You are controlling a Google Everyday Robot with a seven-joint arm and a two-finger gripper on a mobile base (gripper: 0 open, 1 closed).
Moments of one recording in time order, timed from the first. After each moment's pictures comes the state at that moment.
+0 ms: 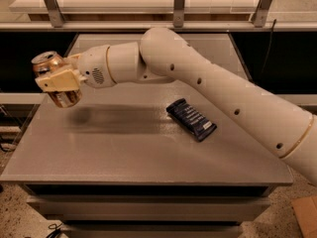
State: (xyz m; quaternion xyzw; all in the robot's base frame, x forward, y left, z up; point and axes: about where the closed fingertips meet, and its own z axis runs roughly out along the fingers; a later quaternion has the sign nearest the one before) arm 0.532 0.237 0.941 -0.50 0.58 0.47 0.44
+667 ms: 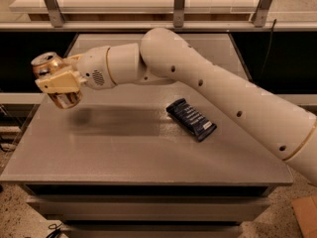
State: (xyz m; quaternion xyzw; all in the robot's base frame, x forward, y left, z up) arm 0.527 0.237 0.941 -0.50 0.58 0.46 0.45
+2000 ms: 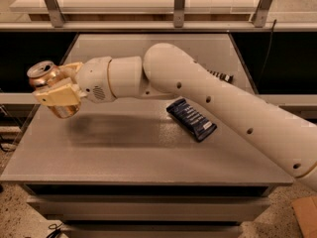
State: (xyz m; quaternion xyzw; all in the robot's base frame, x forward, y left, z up) arm 0.497 0.233 0.938 -0.52 0.54 0.45 0.48
